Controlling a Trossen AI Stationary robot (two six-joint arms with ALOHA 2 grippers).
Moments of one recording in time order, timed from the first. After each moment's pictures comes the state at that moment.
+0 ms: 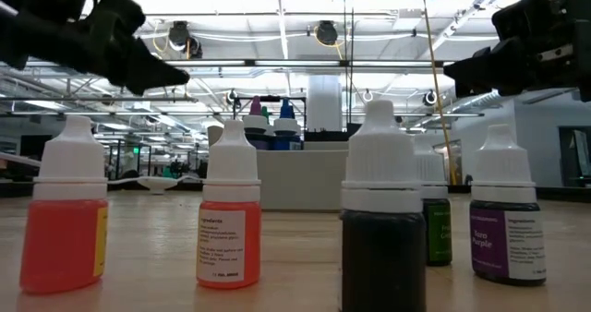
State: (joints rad) left arm 0.01 0.73 0.17 0.40 -0.22 0.01; right arm -0.17 0.51 0.02 0.46 -0.31 -0.16
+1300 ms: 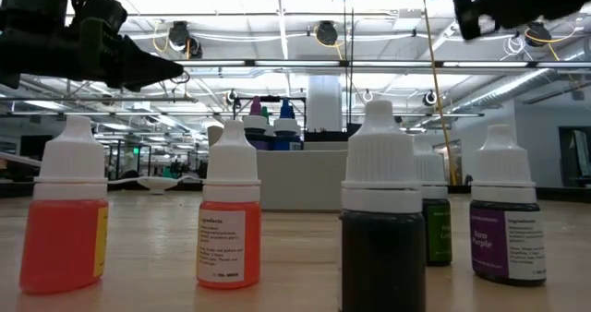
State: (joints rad) left arm 0.01 0.73 0.04 0.72 -0.21 0.15; right arm 0.57 1.05 0.52 0.12 0.27 0.02
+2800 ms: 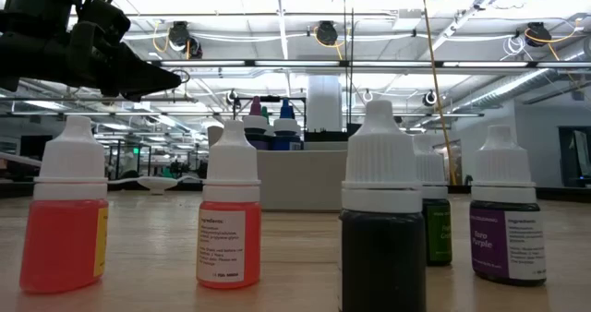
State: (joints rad) left arm 0.01 0.73 0.04 0.64 -0.15 0.07; right arm 0.75 2.03 1.59 -0.61 0.13 0.34
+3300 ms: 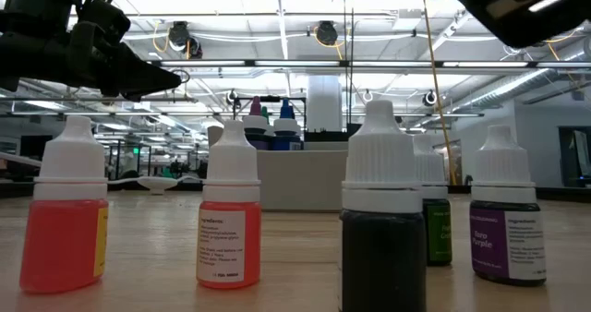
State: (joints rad) left arm 0.01 0.73 0.04 0.64 -0.16 0.07; right arm 0.76 2.03 1.46 -0.49 0.13 0.38
